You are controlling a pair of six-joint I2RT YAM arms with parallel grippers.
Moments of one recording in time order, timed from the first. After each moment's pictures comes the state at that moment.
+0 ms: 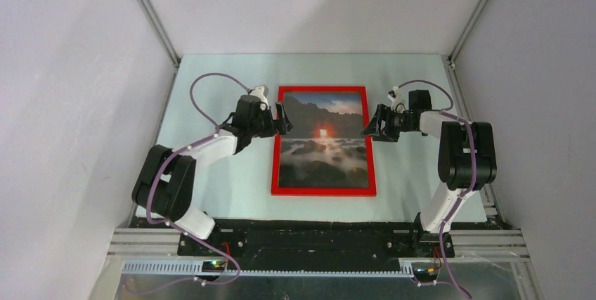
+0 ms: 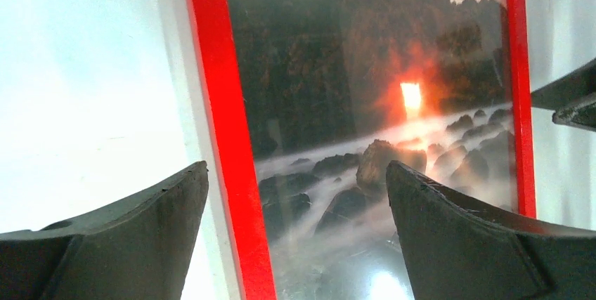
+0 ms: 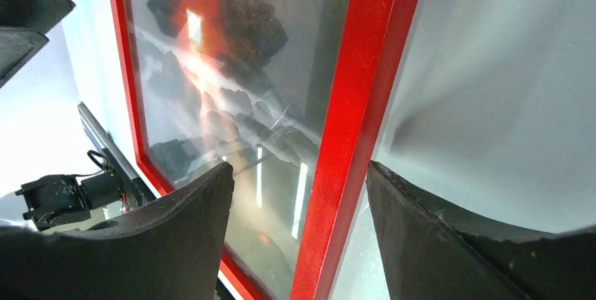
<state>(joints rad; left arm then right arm) -0.40 1.57 0.85 0.06 0.13 -0.49 -0.03 1.81 1.01 -0.26 -0.78 0.18</state>
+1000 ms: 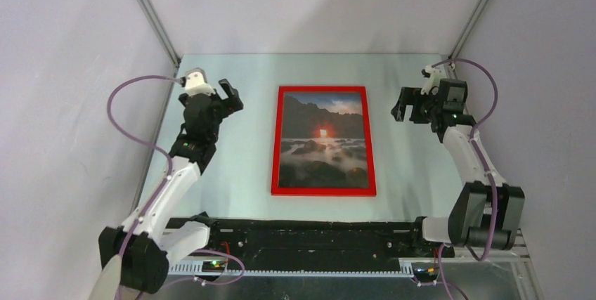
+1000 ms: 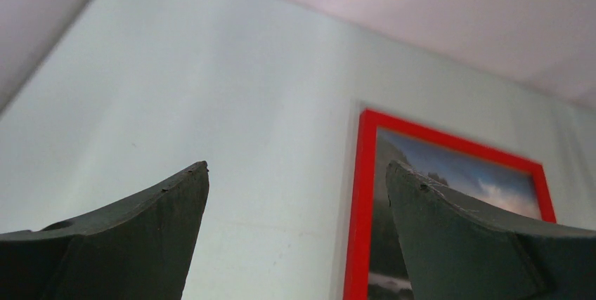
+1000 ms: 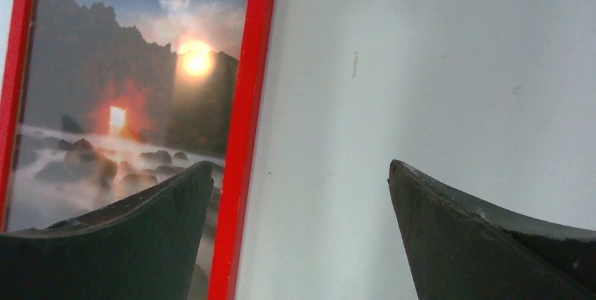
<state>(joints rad) -0.23 1.07 0.80 0.03 -0.31 -0.36 -0.10 1.37 0.99 -0.29 -0.35 0.04</state>
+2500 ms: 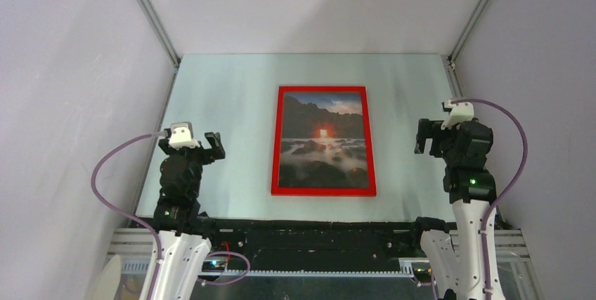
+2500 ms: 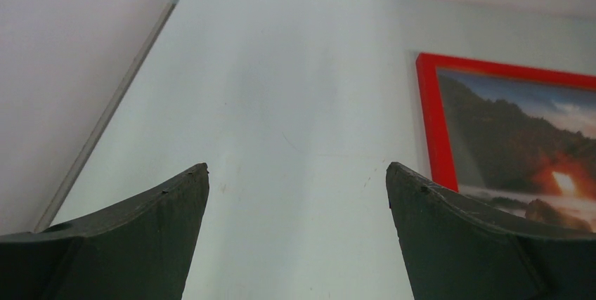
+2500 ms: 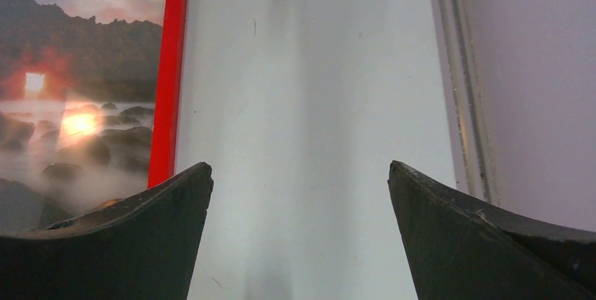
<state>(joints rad) -0.09 0.33 0.46 -0.21 -0.19 -0.10 -0.14 0.68 0.81 -0.57 -0.07 -0.11</state>
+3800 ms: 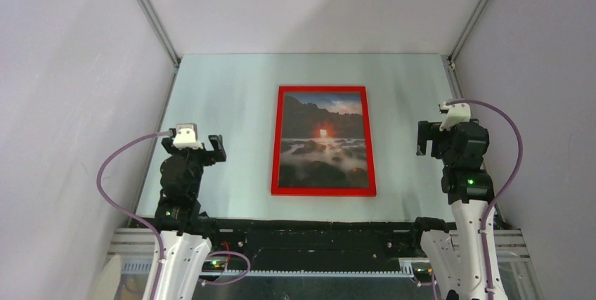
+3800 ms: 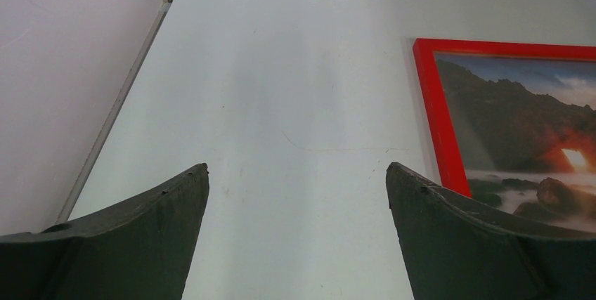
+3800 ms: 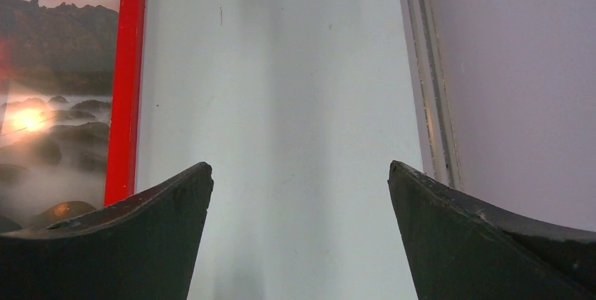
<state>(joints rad) -0.06 0.33 0.42 -0.20 -0.11 -0.03 -0.10 0.66 0.77 -0.56 0.04 -0.17</state>
